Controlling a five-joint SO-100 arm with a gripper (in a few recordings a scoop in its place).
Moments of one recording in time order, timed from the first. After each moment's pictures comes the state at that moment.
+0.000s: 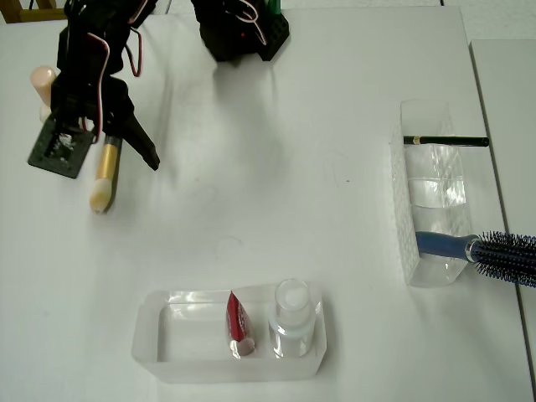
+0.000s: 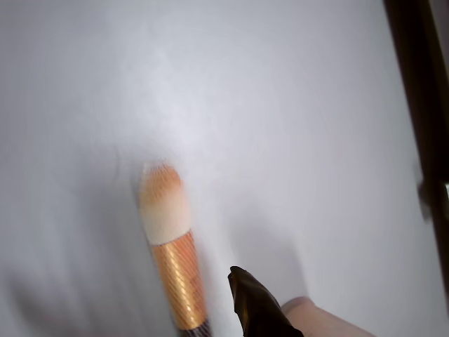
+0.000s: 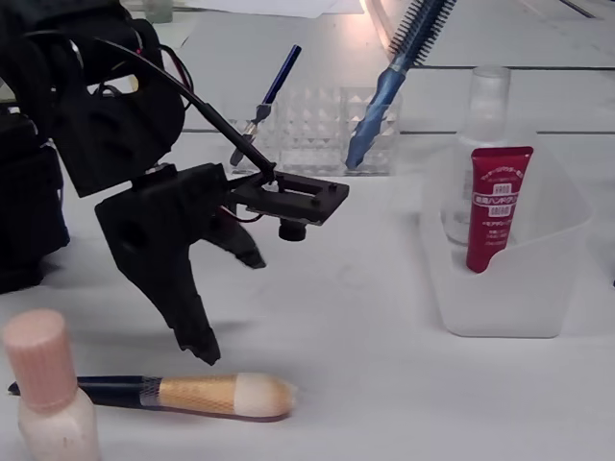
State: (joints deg) arm 37.9 97.5 105.8 48.8 -115.1
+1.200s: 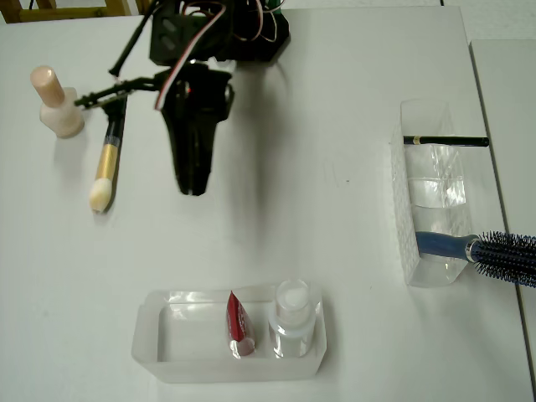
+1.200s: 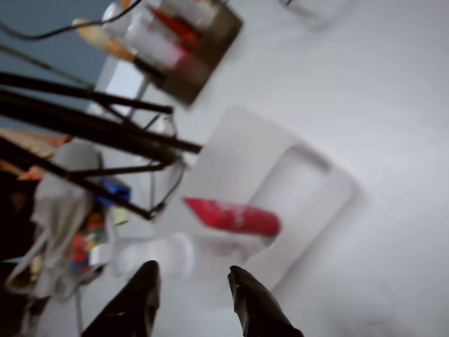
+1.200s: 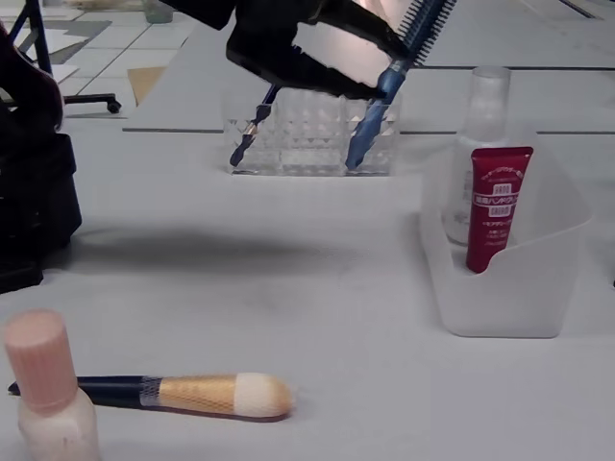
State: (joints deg) arm 4.0 117.8 110.7 28.1 -32.3
